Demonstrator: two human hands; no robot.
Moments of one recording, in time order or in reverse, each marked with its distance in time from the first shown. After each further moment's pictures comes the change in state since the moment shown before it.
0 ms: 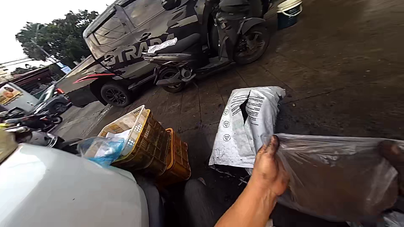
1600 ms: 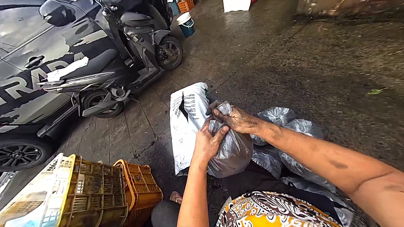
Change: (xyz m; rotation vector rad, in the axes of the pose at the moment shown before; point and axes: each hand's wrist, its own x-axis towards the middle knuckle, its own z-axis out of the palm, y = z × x) left_hand 0.047 0.001 0.000 1.300 -0.398 0.351; right_hand 0.054 0.003 0.036 -0.354 -0.350 -0.237
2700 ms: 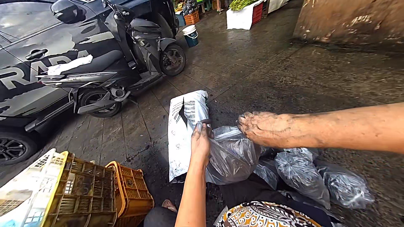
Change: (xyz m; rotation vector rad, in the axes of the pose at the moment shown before) left_hand 0.006 0.009 -0.001 -0.640 0.266 -0.238; right_hand 0.004 -0.093 -0.044 -1.233 -1.065 0.277
